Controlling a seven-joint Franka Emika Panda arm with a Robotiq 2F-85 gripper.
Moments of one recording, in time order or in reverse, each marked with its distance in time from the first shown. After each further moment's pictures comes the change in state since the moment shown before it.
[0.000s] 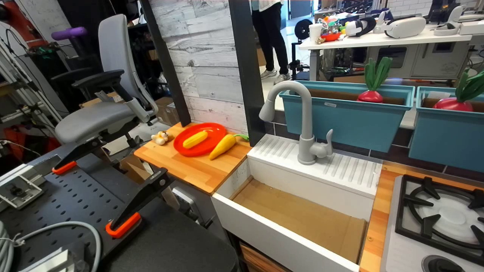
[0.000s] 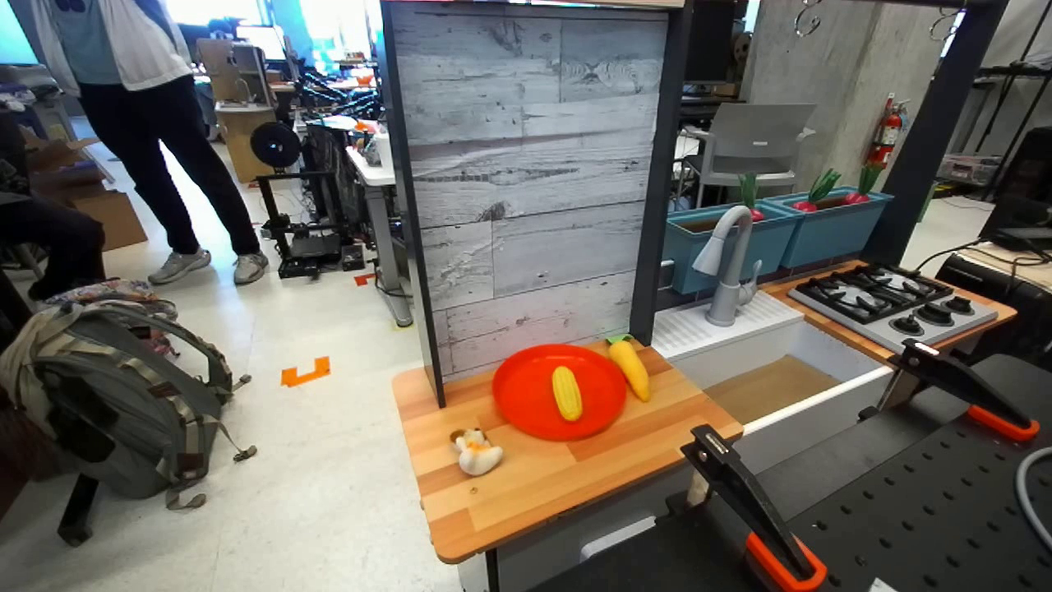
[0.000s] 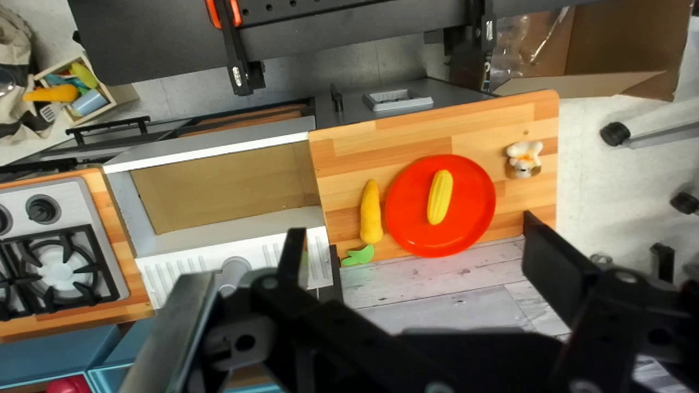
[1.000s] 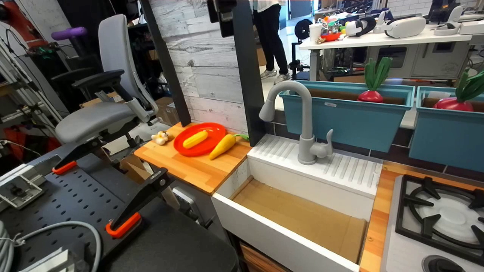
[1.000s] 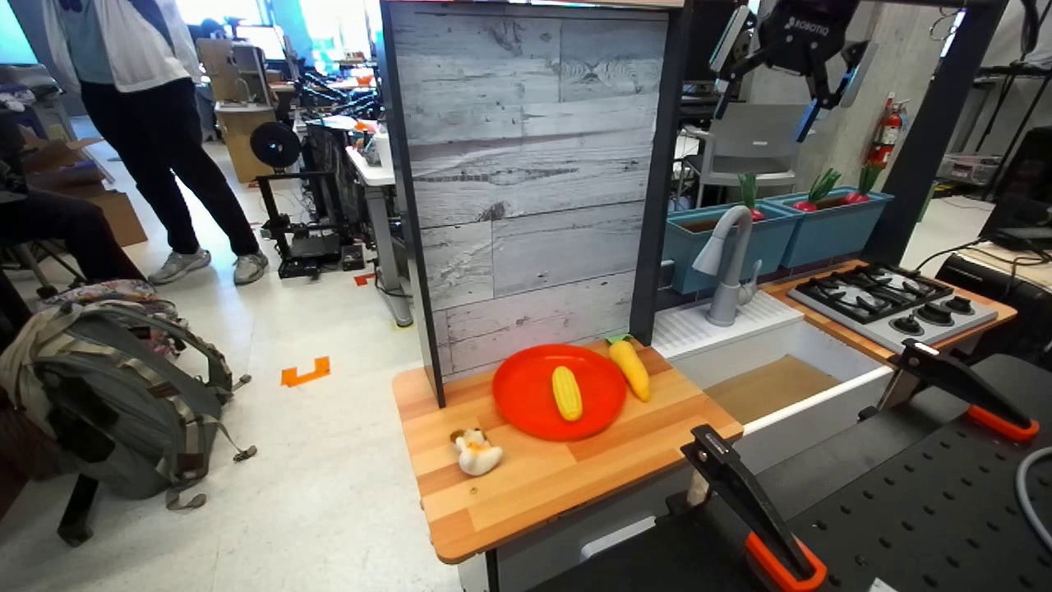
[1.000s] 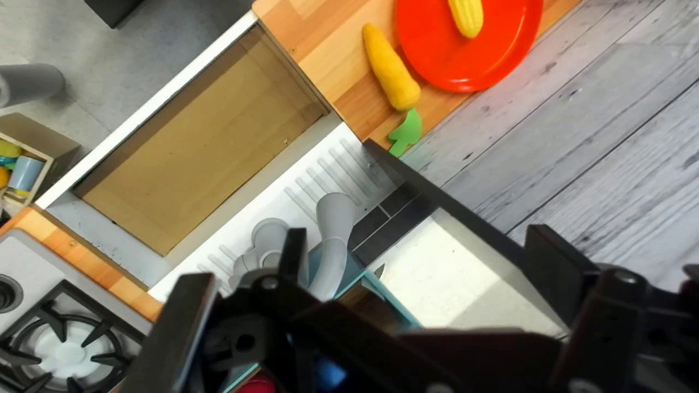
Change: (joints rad) arm -0.101 0.677 -0.067 0.380 0.287 0.333 0.133
